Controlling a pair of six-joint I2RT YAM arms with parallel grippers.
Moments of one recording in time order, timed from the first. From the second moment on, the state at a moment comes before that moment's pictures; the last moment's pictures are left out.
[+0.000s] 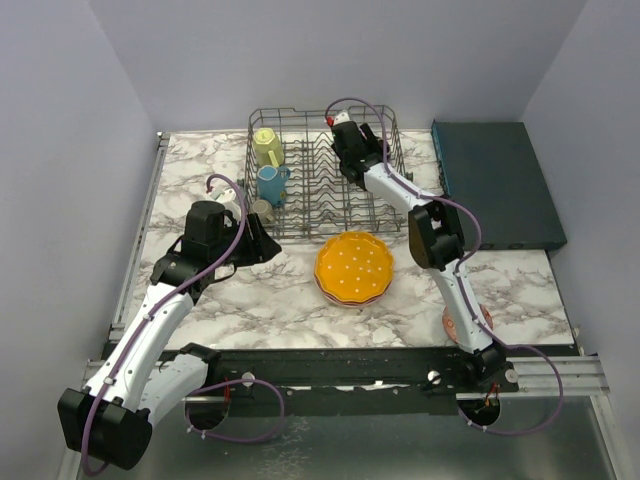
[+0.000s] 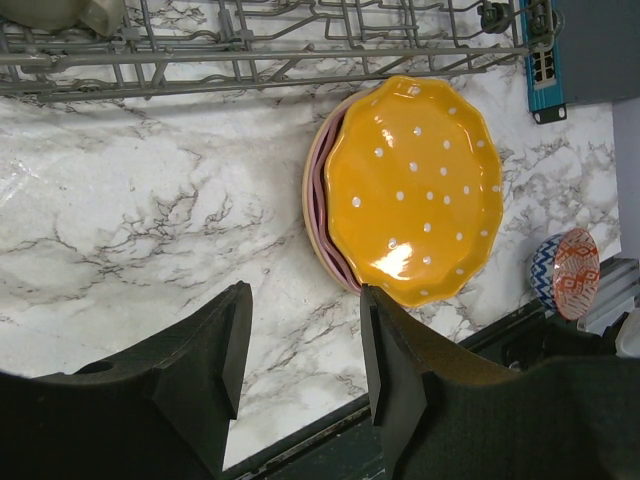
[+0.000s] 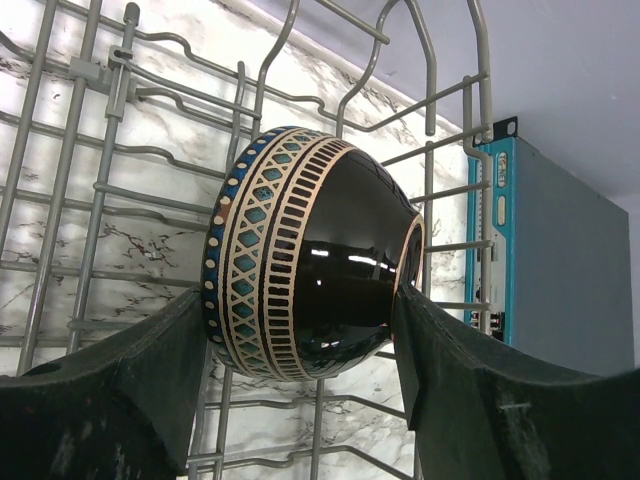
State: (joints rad) left arm -0.31 0.91 0.81 -0.52 0.31 -0.49; right arm 0.52 2.52 2.21 -0.24 0.68 -0.37
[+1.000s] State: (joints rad) left arm -0.31 0.91 0.81 -0.52 0.30 -0.49; right arm 0.52 2.53 2.21 -0.23 0.70 -0.35
